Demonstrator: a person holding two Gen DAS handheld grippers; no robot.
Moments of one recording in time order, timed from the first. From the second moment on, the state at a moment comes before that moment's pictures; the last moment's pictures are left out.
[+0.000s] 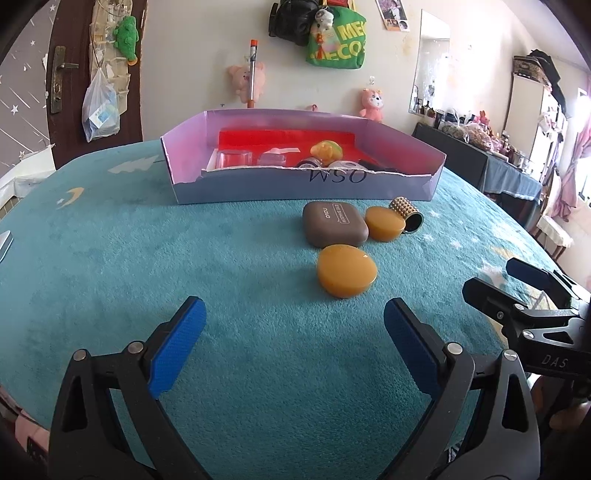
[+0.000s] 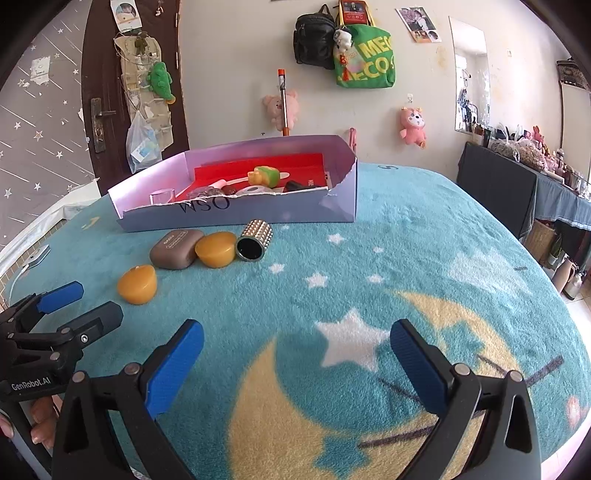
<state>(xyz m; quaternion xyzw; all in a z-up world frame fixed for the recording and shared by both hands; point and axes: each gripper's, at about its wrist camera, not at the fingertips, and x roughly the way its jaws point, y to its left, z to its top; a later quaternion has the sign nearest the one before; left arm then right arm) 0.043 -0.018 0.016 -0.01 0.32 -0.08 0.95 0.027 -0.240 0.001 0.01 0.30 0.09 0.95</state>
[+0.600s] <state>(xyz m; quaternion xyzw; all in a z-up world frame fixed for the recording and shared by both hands) 0.051 -0.023 0.023 0.00 0.33 -0.07 0.94 0.030 -0.241 0.001 0.01 0.31 0.09 0.95</state>
